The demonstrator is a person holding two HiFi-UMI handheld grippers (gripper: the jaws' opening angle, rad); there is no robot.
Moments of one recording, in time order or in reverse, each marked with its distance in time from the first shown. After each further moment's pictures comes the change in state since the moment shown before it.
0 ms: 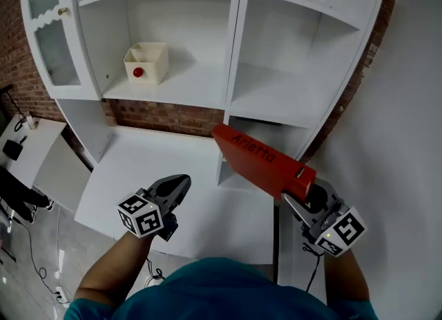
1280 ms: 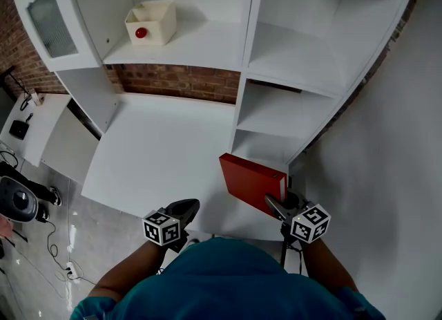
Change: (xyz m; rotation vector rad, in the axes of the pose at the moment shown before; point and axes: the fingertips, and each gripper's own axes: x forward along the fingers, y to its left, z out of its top) left arm -0.066 0.022 -0.231 -0.210 0.341 0.168; right arm 0.023 0.056 -0.245 0.534 0.278 -0.026
